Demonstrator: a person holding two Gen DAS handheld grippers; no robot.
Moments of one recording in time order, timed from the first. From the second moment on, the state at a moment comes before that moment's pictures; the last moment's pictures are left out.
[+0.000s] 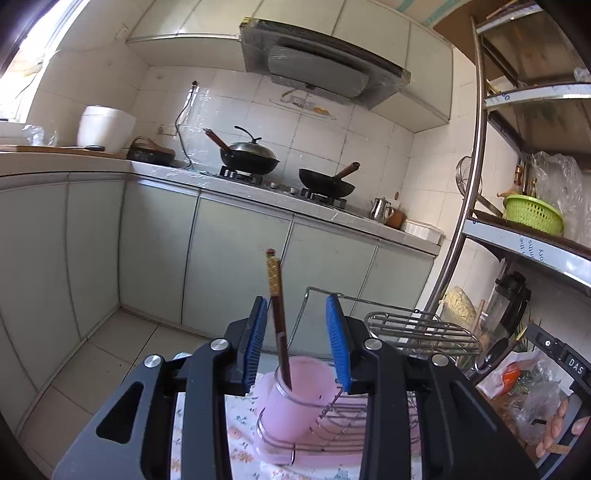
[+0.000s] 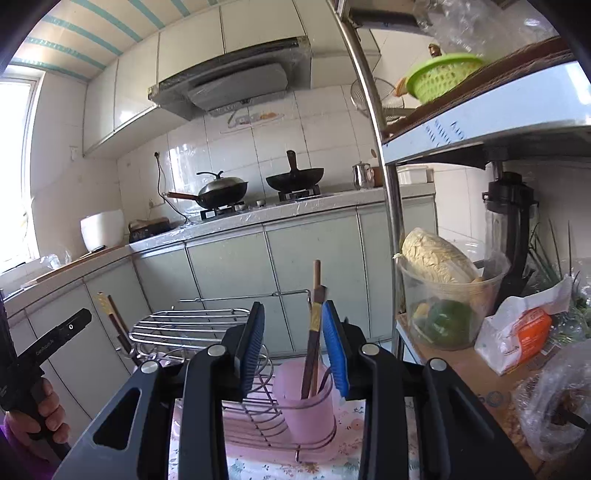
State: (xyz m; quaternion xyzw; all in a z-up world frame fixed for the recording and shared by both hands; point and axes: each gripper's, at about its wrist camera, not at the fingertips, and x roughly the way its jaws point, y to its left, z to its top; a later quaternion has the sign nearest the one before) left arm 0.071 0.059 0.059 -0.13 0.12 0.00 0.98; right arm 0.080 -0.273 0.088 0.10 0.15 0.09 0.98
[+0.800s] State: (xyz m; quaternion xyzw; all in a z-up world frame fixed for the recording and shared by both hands) left arm 0.005 0.062 -0.026 -0.14 0.33 0.01 0.93; right arm 0.035 -0.263 -0.041 0.11 0.42 0.16 0.89
